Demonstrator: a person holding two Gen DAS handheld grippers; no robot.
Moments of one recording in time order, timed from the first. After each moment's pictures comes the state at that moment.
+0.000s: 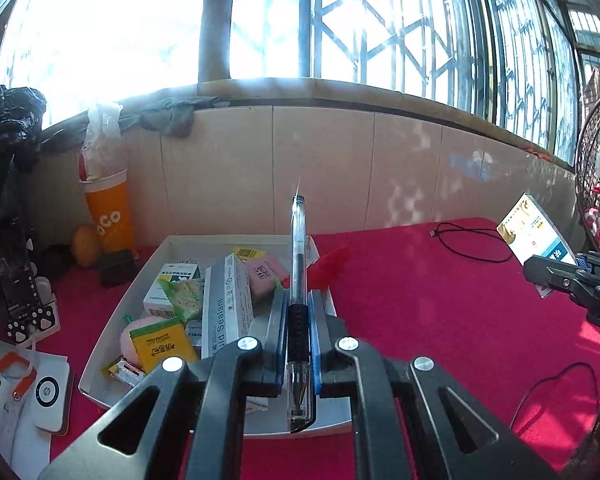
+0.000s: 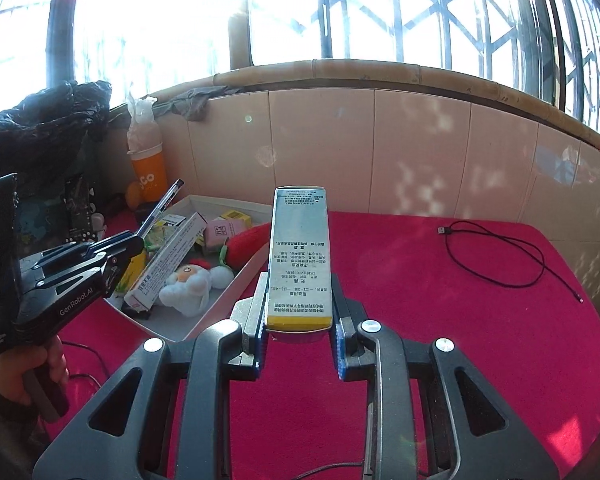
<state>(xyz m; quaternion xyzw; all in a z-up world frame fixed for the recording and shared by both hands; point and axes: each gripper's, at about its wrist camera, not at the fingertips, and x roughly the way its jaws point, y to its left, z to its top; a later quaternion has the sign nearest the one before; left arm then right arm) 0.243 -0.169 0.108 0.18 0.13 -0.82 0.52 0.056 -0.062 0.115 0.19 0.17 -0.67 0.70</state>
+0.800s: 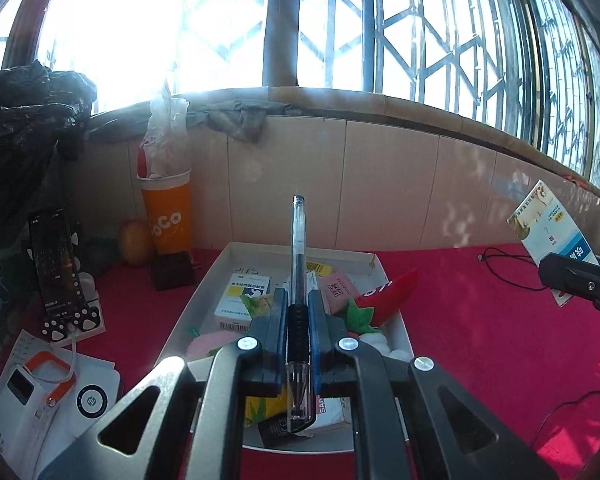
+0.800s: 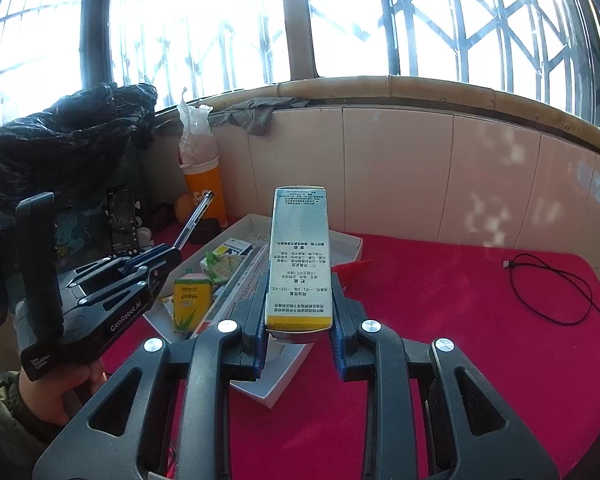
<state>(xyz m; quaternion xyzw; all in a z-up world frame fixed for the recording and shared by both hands) 0.295 -0.198 0.120 0.16 0.15 -0.79 0.58 0.125 -0.103 0.146 0.19 0.16 -0.62 0.75</state>
